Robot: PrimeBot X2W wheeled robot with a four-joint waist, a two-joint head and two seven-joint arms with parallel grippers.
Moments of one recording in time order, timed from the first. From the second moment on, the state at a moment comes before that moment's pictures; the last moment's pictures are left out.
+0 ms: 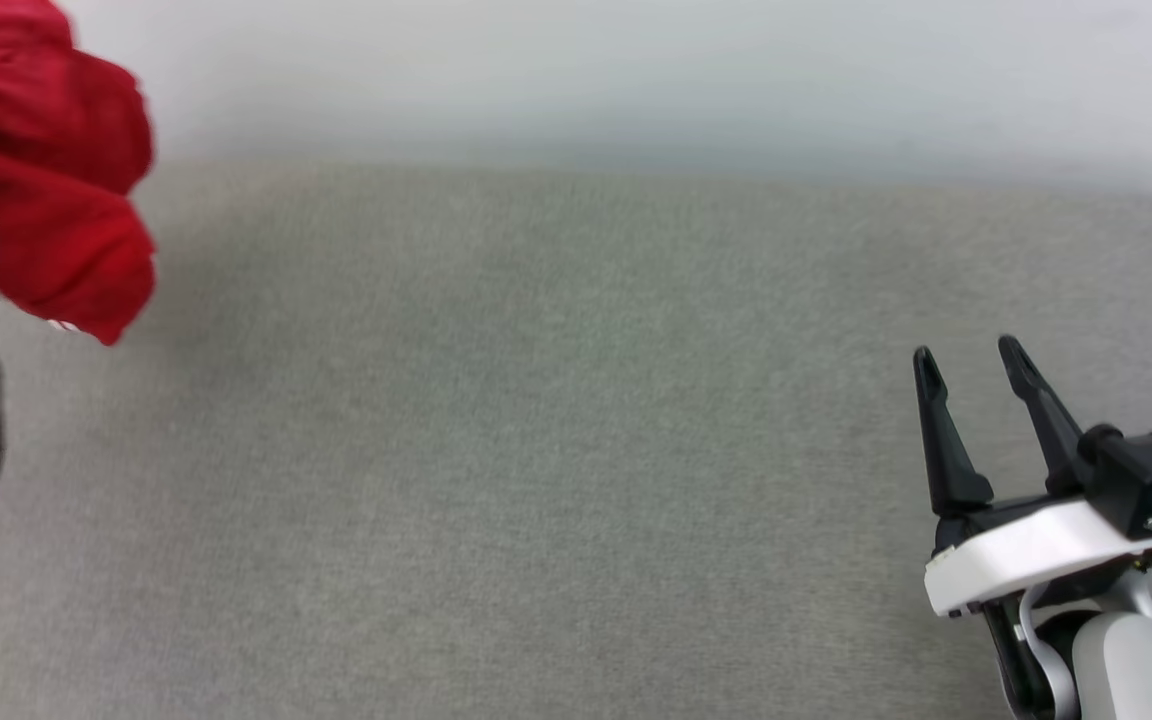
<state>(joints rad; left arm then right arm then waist) -0.82 0.55 0.03 0.56 -0.33 -0.09 0.07 -0.15 -0.06 0.02 0.00 0.13 0.13 -0.06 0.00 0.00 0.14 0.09</state>
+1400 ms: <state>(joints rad) -0.40 0.16 -0.63 0.36 -0.47 -0.11 -0.14 -0.12 -0.05 -0.01 -0.03 0.16 0.13 -0.05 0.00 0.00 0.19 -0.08</state>
